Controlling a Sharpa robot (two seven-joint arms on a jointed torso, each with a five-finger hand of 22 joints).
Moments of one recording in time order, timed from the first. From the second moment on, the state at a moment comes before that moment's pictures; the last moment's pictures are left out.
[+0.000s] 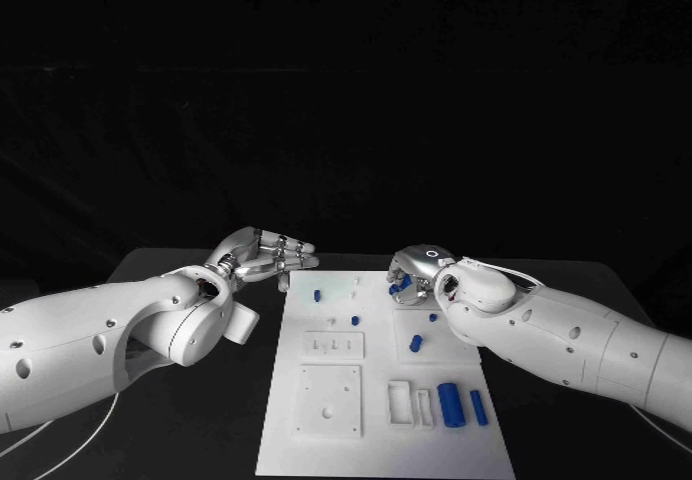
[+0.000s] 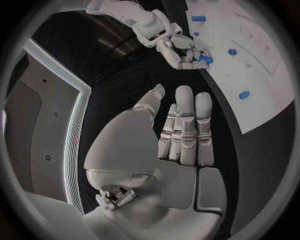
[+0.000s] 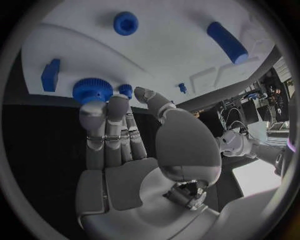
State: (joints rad) left arm 1.40 -0.89 -0.17 1.60 -0.31 -0.42 0.22; left_hand 1.35 -0.11 0.13 -0.05 0.20 1.05 0.12 0.06 0.07 1.15 0.09 0.06 0.06 1.37 -0.02 0.82 0.43 0.14 1.05 -0.04 1.11 0.63; right arm 1.17 -0.57 0.06 1.17 -1.79 -0.24 -0.19; right_hand 1.17 -0.17 0.48 -0.24 0.43 1.10 0.11 0.06 0.07 1.23 0.06 0.06 0.07 1.45 -0.04 0.86 0.66 0.14 1.46 -0.07 0.87 1.15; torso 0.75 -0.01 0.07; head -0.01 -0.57
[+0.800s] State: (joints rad) left arm 1.40 -0.89 -0.17 1.60 -0.31 -0.42 0.21; left_hand 1.35 -0.11 0.13 -0.05 0.20 1.05 0.12 0.06 0.07 1.15 0.09 0.06 0.06 1.37 -0.02 0.82 0.43 0.13 1.05 -0.04 1.12 0.63; right arm 1.17 -0.56 0.06 1.17 -1.79 -0.25 -0.20; right_hand 1.21 -0.13 0.55 -0.24 0.27 1.25 0.08 0.06 0.10 1.38 0.01 0.06 0.09 1.44 -0.07 0.86 0.67 0.12 1.46 -0.09 0.86 1.20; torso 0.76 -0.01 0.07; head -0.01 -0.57
